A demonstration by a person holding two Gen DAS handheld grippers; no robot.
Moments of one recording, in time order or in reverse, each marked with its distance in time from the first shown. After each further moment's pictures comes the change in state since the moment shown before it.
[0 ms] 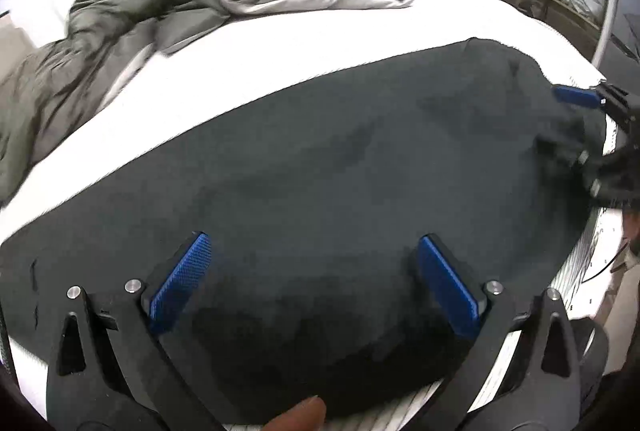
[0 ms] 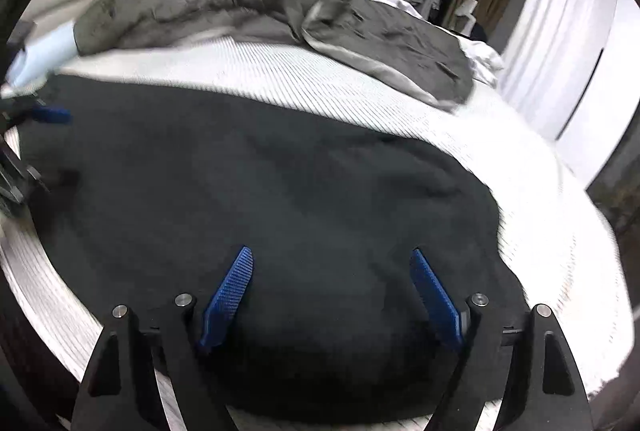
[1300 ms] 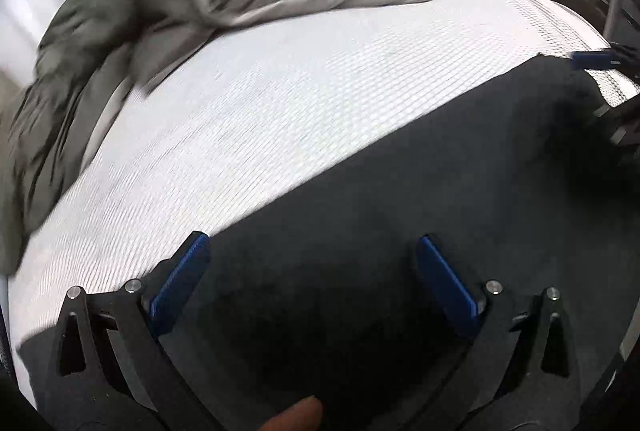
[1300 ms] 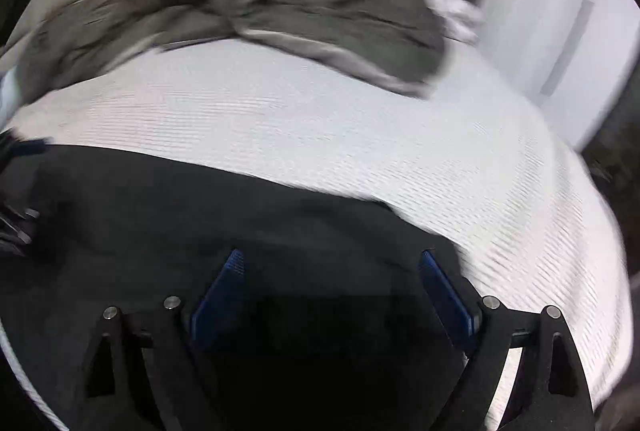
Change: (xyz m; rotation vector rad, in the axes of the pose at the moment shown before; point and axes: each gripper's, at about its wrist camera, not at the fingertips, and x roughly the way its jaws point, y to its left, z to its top) left arm 0.077 0.018 0.105 0.123 0.042 0.053; right arm 0.093 -0.048 0.094 0.110 0.154 -0.027
